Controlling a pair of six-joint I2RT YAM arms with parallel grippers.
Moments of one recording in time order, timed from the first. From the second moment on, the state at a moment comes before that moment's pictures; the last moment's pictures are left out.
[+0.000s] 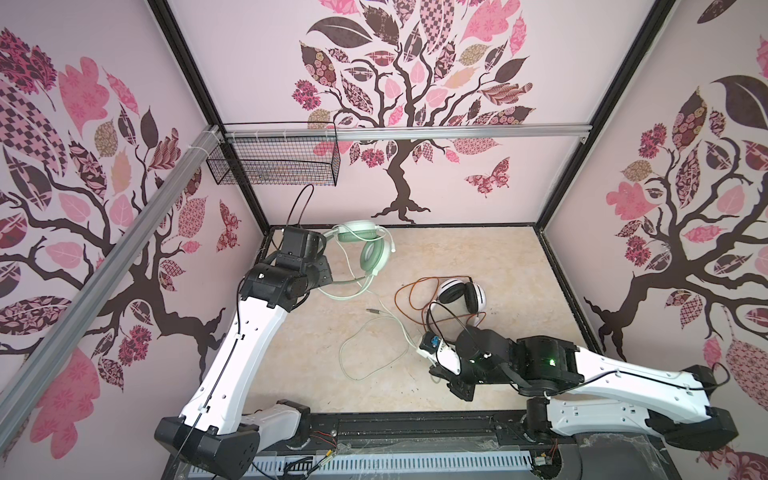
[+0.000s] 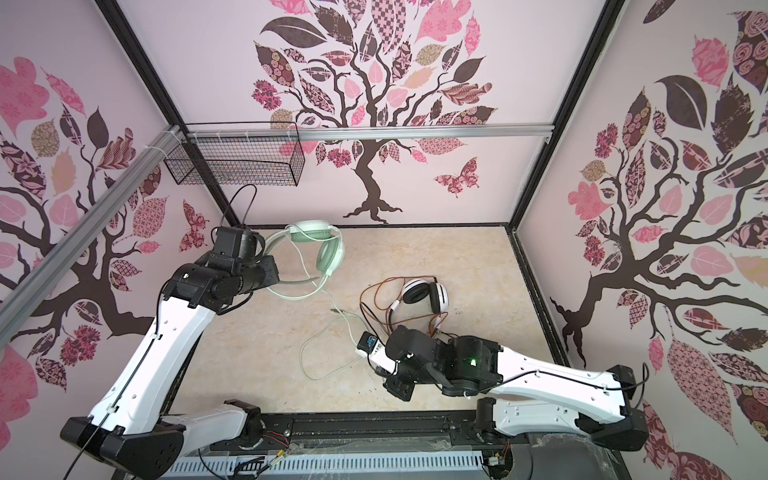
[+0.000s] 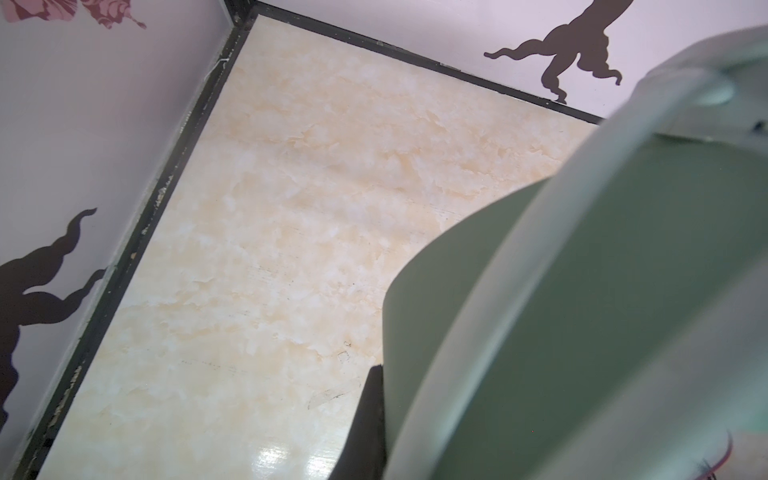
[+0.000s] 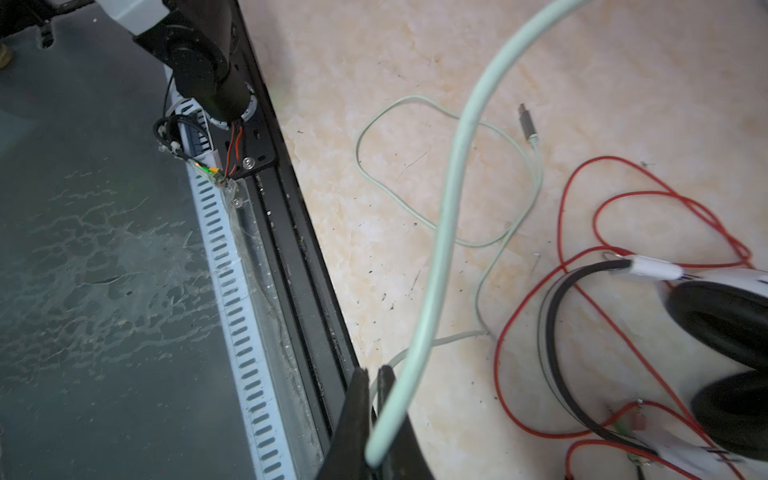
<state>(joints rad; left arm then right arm) -0.29 1.22 1.47 -1.09 -0.26 -0.46 1.30 1.00 1.10 -0.89 0.09 0.10</state>
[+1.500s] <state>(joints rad) -0.48 0.82 1.05 -1.20 0.32 -0.33 1.04 1.37 1.52 -0.53 0.19 -0.75</state>
